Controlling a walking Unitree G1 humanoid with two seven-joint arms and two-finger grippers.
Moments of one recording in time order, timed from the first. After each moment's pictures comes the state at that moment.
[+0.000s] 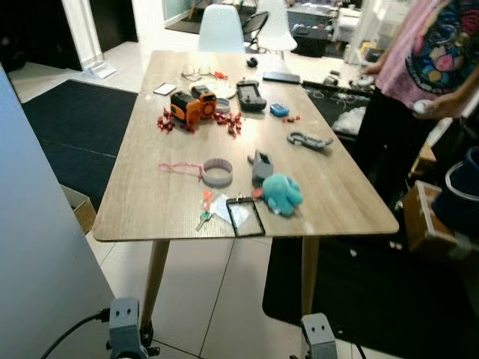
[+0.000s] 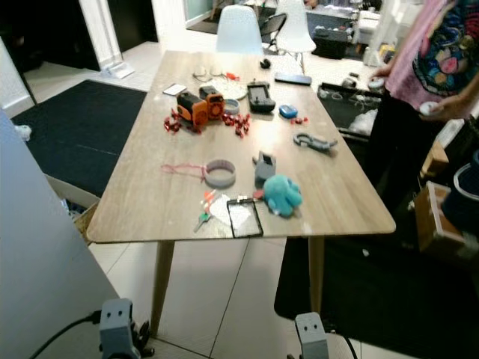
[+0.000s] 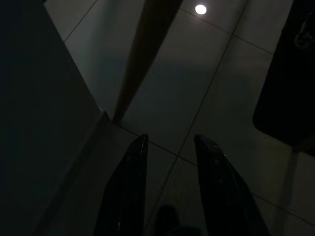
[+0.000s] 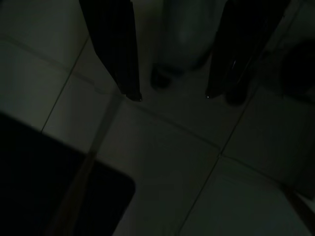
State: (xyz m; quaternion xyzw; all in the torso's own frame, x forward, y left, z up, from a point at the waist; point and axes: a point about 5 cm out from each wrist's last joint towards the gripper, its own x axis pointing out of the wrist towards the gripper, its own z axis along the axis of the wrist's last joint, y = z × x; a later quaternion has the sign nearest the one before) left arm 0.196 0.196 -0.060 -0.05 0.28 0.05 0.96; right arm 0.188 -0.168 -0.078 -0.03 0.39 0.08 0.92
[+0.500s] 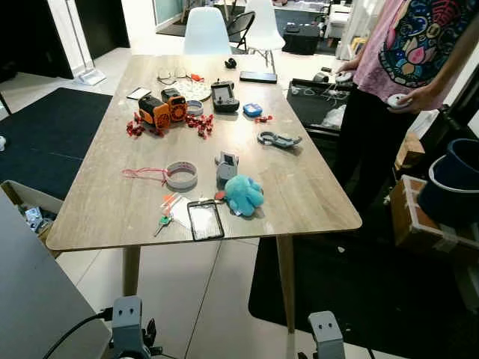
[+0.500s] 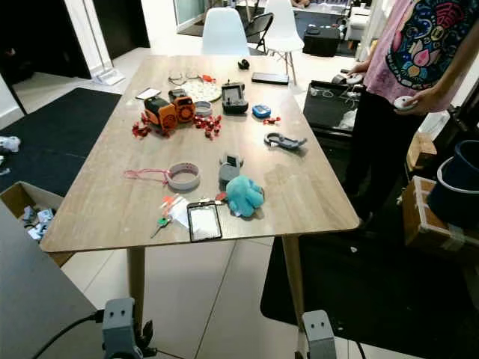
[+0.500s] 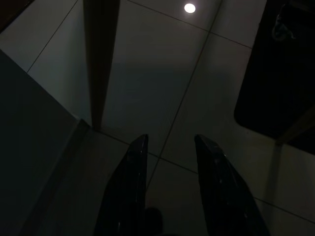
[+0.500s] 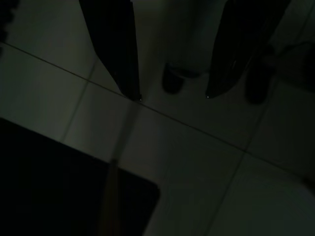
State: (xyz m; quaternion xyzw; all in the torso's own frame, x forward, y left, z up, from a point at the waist) left arm 0.198 0.196 -0.060 -0.05 0.28 0.05 0.96; right arm 0.183 -0.172 -0.080 -0.03 0.40 0.07 0.91
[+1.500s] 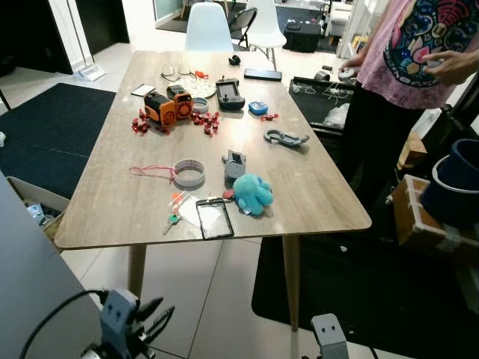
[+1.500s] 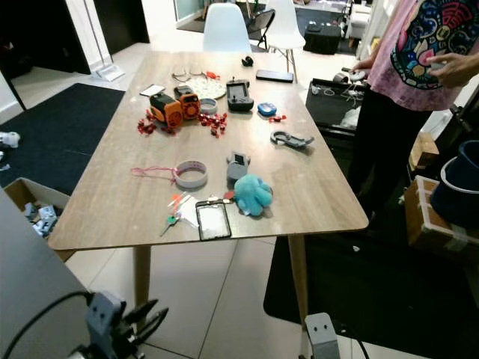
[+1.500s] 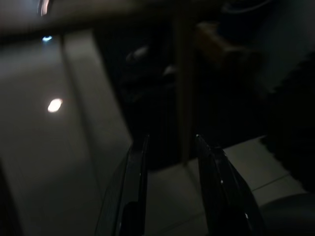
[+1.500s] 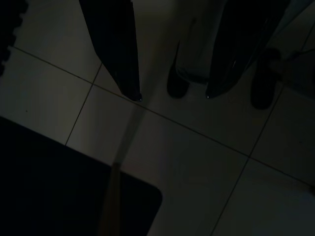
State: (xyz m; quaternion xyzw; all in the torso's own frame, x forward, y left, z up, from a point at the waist) left arm 0.201 0.209 0.036 -0.01 0.07 -0.36 0.93; right arm 0.181 -0.189 -0.080 -0.05 0.40 0.06 0.91
